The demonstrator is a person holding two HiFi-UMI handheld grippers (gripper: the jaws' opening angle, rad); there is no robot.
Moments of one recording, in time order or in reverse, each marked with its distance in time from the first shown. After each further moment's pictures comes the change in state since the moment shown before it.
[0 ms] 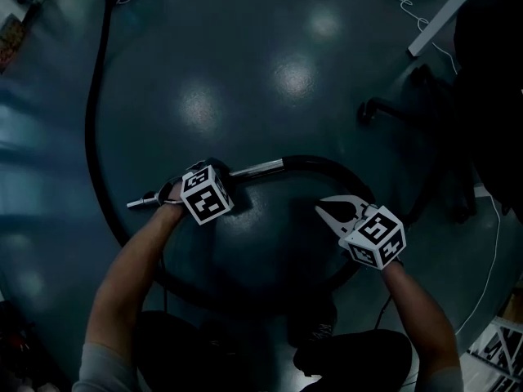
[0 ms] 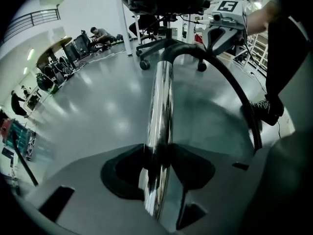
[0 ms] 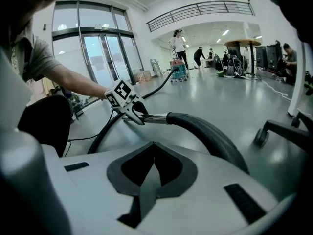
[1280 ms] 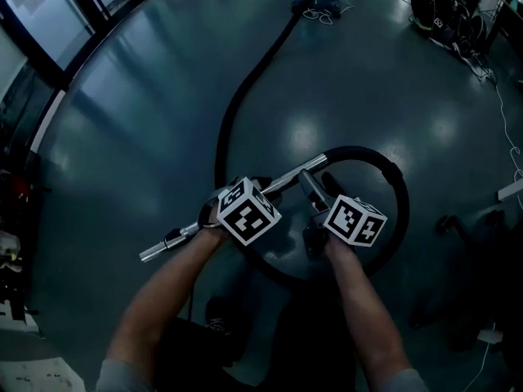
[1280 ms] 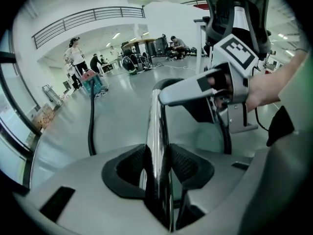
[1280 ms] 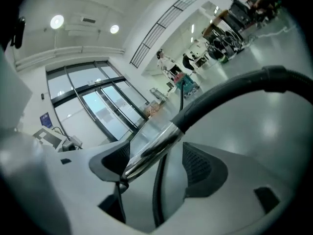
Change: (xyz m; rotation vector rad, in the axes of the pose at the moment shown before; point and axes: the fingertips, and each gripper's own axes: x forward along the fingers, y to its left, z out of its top) left arm -0.236 -0.016 -0.096 -0.682 -0.118 0.464; right arm 0.152 0.151 0.226 0.446 -0.351 0.290
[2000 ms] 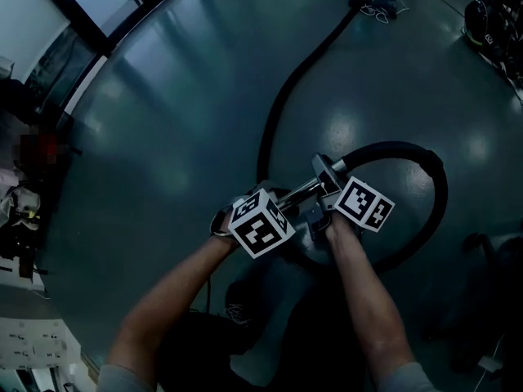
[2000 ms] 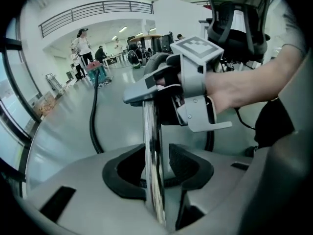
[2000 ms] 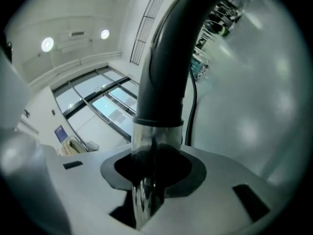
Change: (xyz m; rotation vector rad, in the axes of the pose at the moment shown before) left arm -0.053 -0.016 -0.090 -0.077 0.044 -0.018; right arm 0.072 0.085 -0.062 0.135 0.087 0.175
